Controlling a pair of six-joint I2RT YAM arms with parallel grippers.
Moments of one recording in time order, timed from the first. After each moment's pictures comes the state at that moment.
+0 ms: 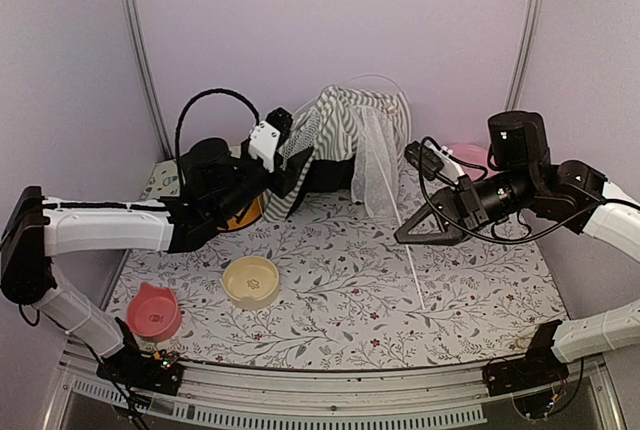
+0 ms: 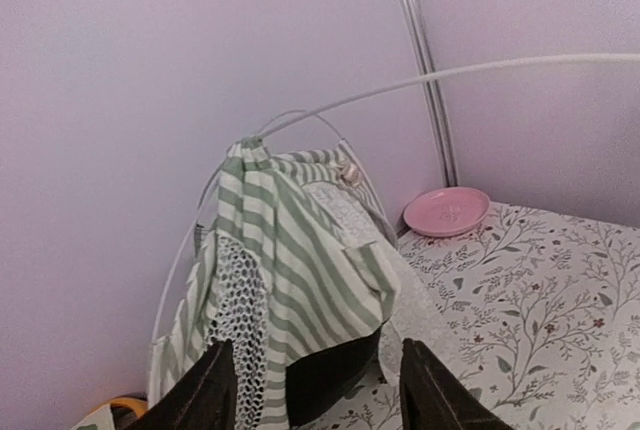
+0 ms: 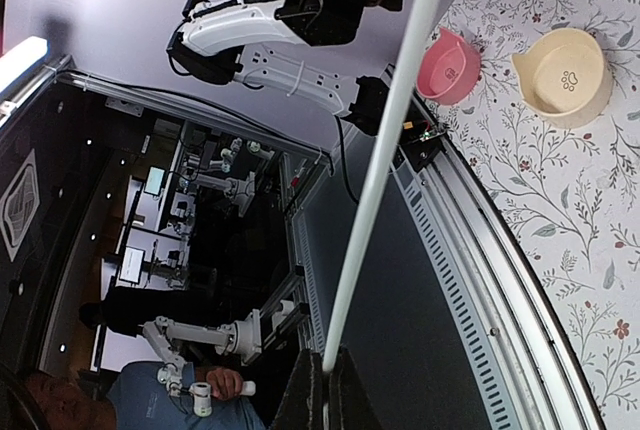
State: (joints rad) left arm -0.83 1.47 0.93 0.63 -0.22 0.30; right arm 0.82 1.09 1.13 -0.48 -0.93 0.73
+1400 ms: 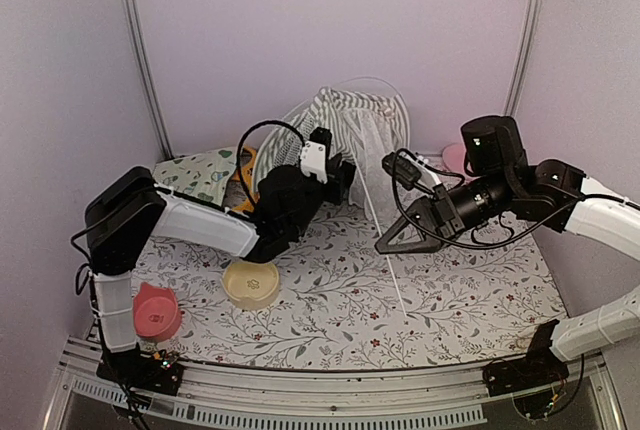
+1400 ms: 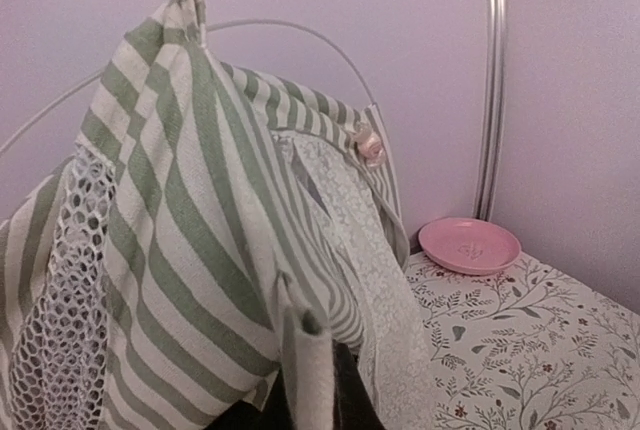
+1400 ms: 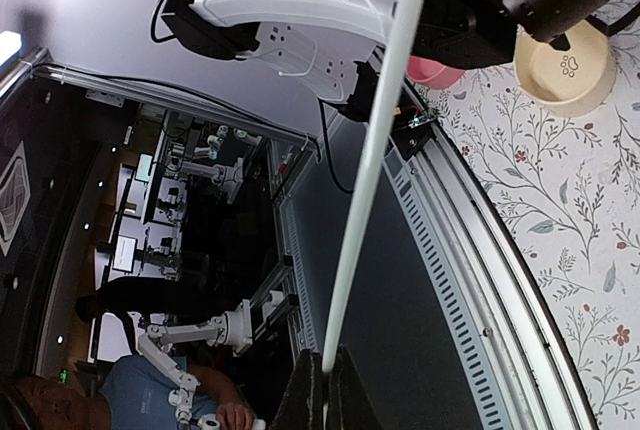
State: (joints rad) left arm -0.93 2.03 1.24 0.90 -0.49 0.04; right arm 0.86 1.18 1.15 -0.46 -0.87 0.70
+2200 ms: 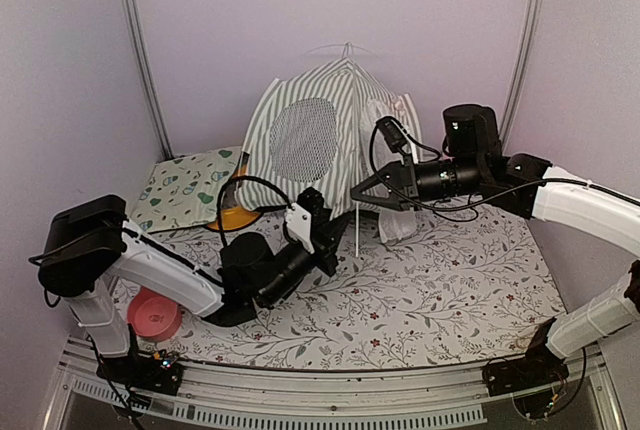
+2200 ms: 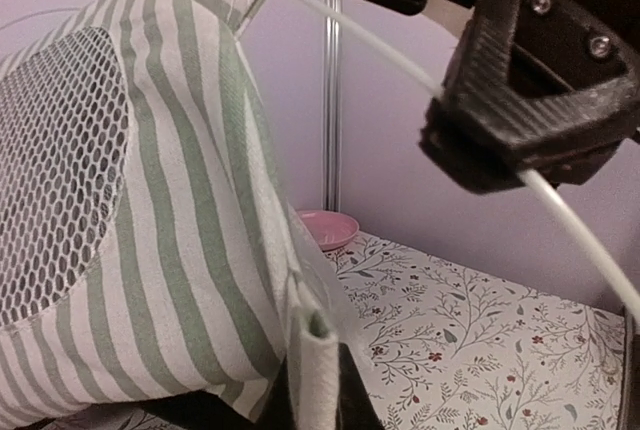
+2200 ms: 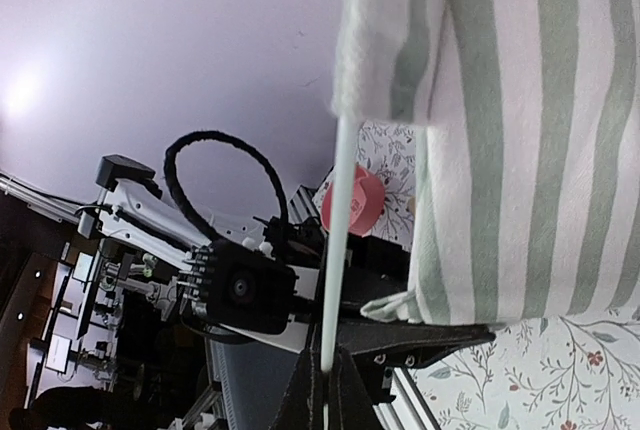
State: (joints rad) left arm -1.21 1.78 0.74 1.25 -0.43 0.05; right arm 0.78 1.35 1.17 -0.21 -0.64 0.71
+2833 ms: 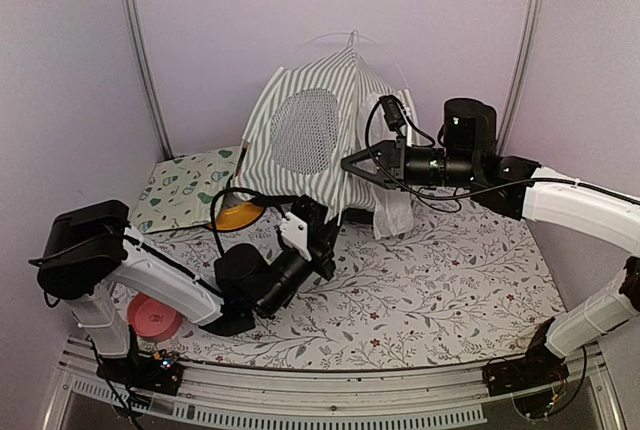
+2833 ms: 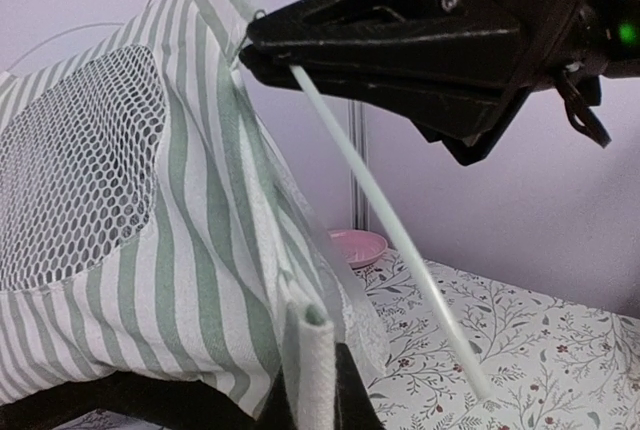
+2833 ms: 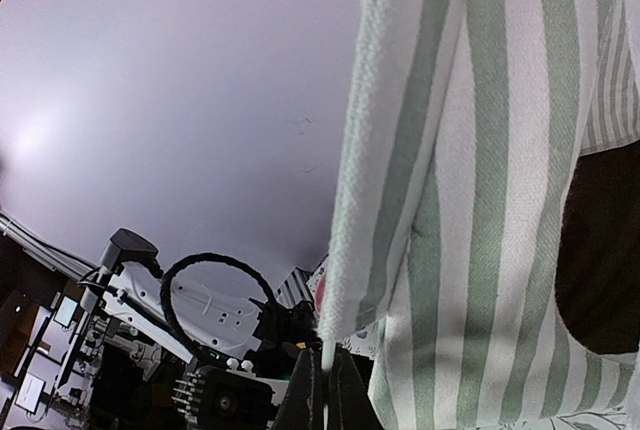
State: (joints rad) left arm -1.26 1.77 0.71 1.34 -0.54 0.16; right arm 0.79 1.39 1.17 0.07 -0.48 0.74
